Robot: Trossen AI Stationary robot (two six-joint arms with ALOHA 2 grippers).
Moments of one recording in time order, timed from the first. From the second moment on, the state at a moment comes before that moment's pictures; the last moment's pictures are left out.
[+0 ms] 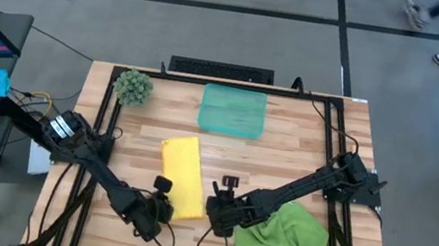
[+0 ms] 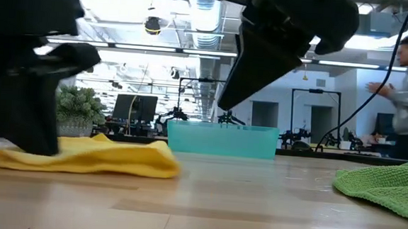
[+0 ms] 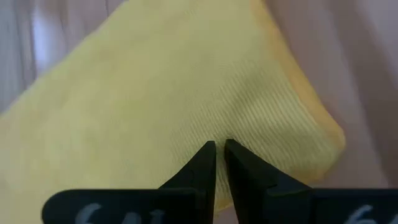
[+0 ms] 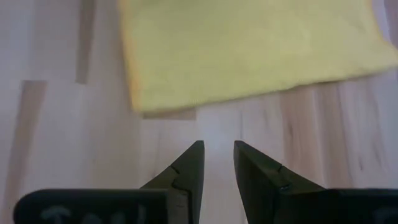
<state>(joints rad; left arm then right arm) -0.71 1.81 0.95 -0.50 -0.52 -0.35 0.47 2.00 1.45 -0.59 0.40 0.26</state>
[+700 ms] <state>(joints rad) -0.77 1.75 1.03 -0.57 -0.49 -0.40 0.50 2.00 1.45 -0.30 0.39 0.00</state>
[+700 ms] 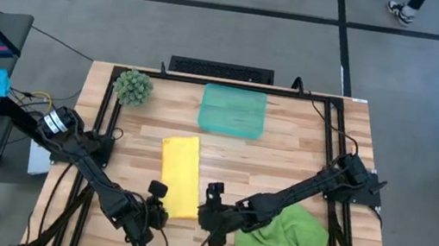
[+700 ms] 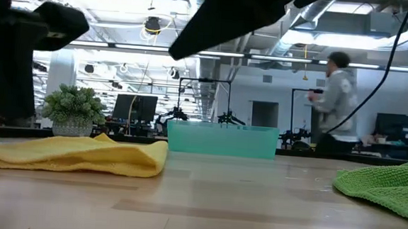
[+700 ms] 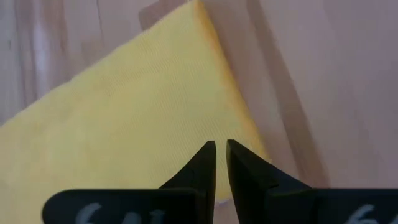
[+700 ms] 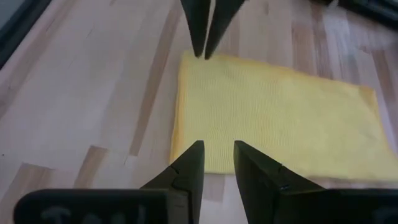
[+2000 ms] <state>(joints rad) -0.88 1.75 1.03 -0.54 -0.53 -0.70 0.46 2.08 1.45 -0.23 0.24 -0.14</state>
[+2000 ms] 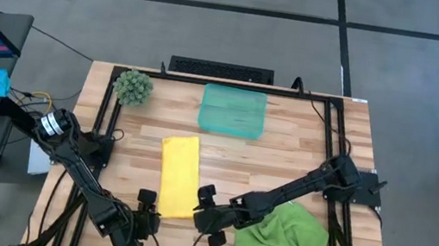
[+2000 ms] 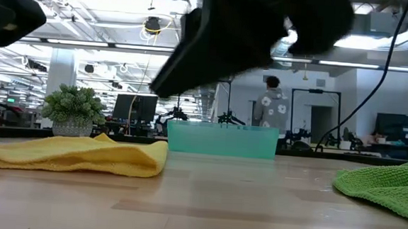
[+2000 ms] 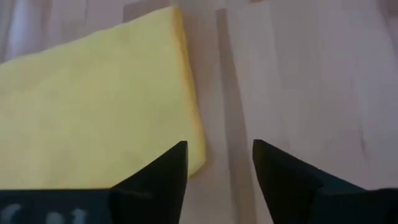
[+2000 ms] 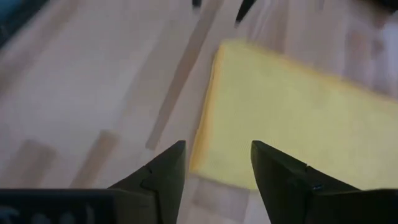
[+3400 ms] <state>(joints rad) -0.80 1.75 0.80 -0.23 -0.55 -0.68 0.40 2.18 1.43 -0.21 0.16 -0.05</state>
